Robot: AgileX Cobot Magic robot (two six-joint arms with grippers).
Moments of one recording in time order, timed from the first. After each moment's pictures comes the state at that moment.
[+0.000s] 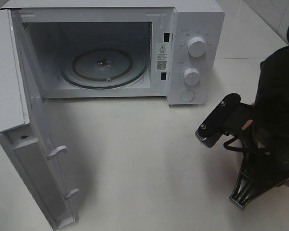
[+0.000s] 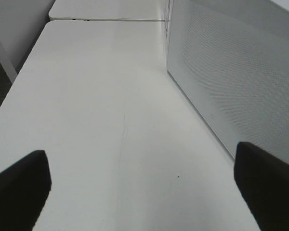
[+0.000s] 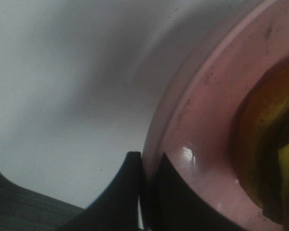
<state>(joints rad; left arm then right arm) 0.05 0.00 -0.50 -0.05 1.05 0.03 0.82 1.50 -0.71 -0.52 0.95 0.43</state>
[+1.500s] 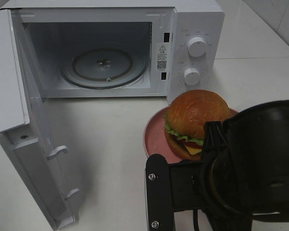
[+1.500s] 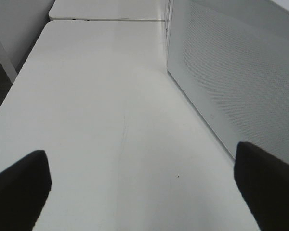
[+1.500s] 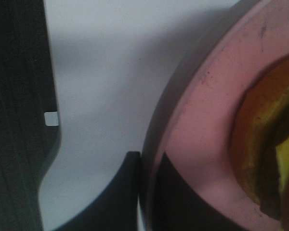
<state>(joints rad) 0.05 0.00 -0.50 -0.05 1.05 0.03 1.20 1.50 -0.71 -0.59 0.82 0.01</state>
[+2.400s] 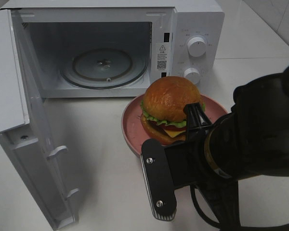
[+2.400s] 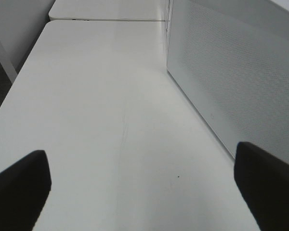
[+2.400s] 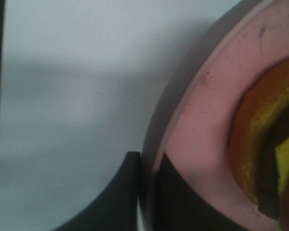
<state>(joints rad) 0.05 0.00 -0.50 -0.05 1.05 0.03 1.04 1.50 -0.71 -0.63 0.59 -0.26</state>
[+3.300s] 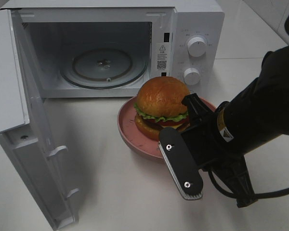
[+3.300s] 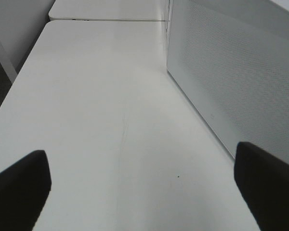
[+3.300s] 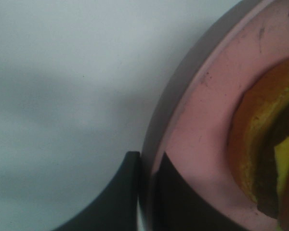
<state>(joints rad) 0.05 0.00 -0.50 -0.05 1.05 0.03 0.80 1.50 -0.74 -0.31 0.47 -0.94</state>
